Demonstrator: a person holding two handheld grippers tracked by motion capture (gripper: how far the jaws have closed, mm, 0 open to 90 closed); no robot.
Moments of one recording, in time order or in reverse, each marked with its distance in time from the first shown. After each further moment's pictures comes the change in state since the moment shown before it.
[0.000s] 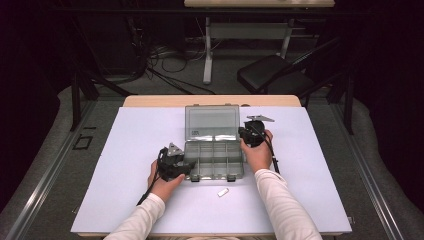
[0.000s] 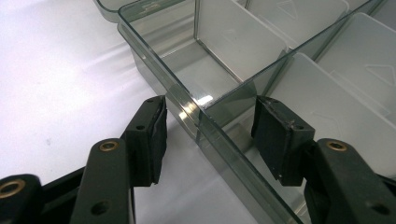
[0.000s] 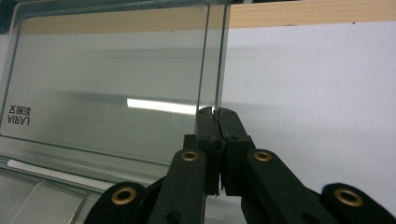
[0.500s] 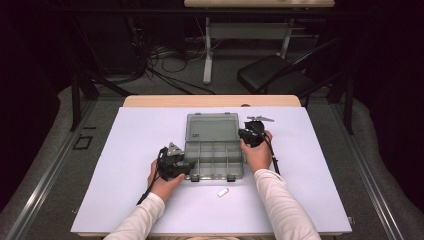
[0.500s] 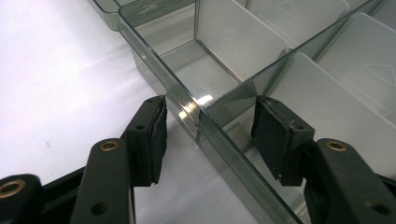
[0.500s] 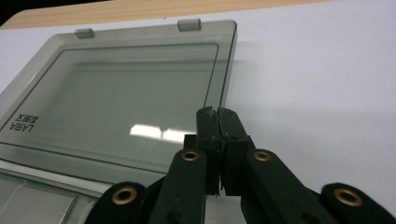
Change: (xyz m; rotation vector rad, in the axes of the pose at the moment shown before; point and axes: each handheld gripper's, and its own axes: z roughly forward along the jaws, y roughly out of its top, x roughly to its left) left arm 0.001 0.000 0.001 -0.001 -0.006 0.003; right arm -0.005 -0.004 0.009 0.047 0.002 0.038
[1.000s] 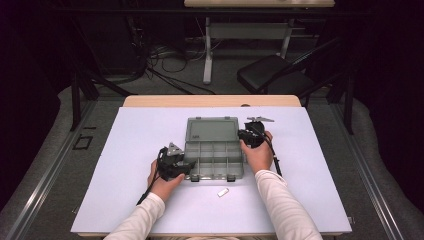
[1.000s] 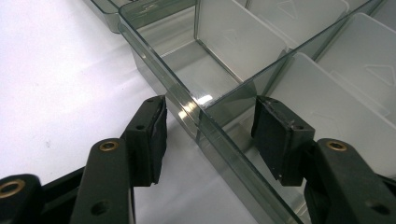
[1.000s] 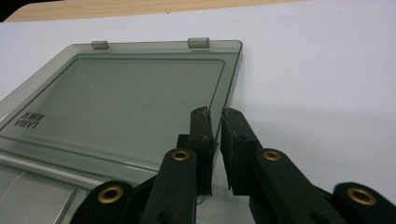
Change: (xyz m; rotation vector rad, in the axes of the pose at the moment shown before) left arm 0.000 0.000 0.000 0.000 -0.002 -0.002; right arm -0.002 -0.002 -0.001 0.008 0.028 -0.024
